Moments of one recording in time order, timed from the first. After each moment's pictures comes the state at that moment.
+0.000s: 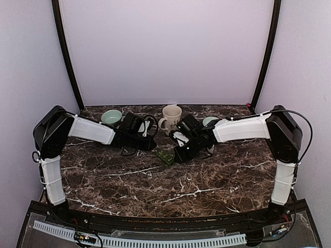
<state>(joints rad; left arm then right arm) -0.65 1.96 1.15 0.04 0.17 -0.37 0.86 1.93 1.30 -0.44 -0.18 0.33</state>
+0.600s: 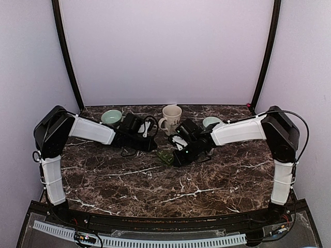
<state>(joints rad) -0.66 1.97 1.15 0.04 0.23 -0.38 0.86 1.96 1.28 -0.39 -0.22 0.35</state>
